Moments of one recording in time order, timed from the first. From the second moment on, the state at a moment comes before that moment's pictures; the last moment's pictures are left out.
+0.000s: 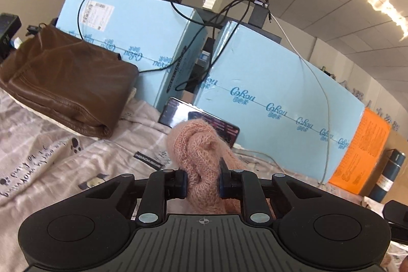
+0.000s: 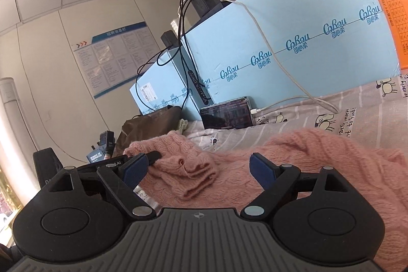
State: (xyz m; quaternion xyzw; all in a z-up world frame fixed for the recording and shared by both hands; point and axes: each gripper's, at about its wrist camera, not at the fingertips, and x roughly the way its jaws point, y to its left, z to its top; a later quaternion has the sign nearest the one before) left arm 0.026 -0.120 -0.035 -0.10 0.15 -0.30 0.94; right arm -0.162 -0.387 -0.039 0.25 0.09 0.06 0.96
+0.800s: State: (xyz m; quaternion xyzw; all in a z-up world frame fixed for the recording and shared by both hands) left arm -0.100 -0.238 -0.046 0.25 -0.05 -0.59 0.76; right arm -0.195 -0.432 -0.051 0.40 0.07 0.03 0.91
